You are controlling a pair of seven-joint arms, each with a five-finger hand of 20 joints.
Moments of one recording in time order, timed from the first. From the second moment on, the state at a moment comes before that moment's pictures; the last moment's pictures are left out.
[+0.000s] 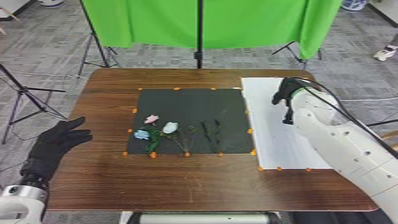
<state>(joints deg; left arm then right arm) 130.8 -57.7 -109.1 -116.0 56.0 2.8 6.3 -59.0 -50.4 51.8 -83.4 -120.8 -16.7 37.0</state>
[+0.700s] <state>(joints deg) 130.4 -57.5 -109.1 -116.0 56.0 2.1 6.0 -65.0 -49.5 49.0 -86.0 -124.6 5.9 36.2</state>
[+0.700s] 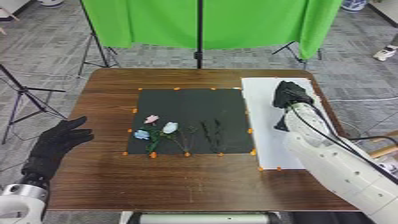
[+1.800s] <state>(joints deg) 130.3 -57.2 -109.0 -116.0 56.1 2.1 5.8 -62.4 -60.2 40.7 -102.5 -107.3 2.6 31.1</state>
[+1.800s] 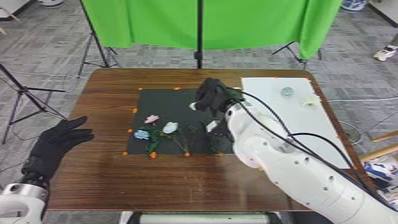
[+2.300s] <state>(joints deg) 129.3 -57.2 -108.3 -115.6 56.1 1.5 5.6 -62.3 -62.1 38.5 -102.1 -105.5 -0.3 30.6</state>
